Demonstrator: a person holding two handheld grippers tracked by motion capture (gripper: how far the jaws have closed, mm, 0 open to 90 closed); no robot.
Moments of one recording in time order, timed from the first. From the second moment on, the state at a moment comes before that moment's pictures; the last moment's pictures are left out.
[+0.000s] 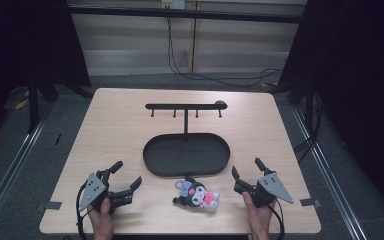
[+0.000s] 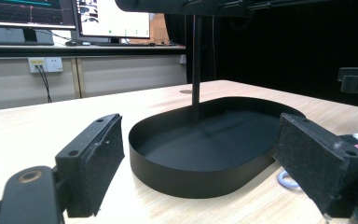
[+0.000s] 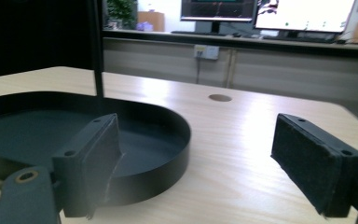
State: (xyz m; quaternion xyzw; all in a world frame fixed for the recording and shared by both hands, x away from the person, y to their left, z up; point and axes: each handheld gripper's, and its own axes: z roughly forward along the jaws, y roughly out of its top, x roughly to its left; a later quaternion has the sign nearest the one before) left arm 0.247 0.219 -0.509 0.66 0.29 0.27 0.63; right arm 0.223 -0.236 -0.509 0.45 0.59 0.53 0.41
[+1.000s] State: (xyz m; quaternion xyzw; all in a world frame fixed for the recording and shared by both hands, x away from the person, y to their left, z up) left arm 0.246 0.218 -0.509 0.66 0.29 0.28 0.63; right arm 0.235 -0.208 -0.475 0.43 0.73 0.47 0.24
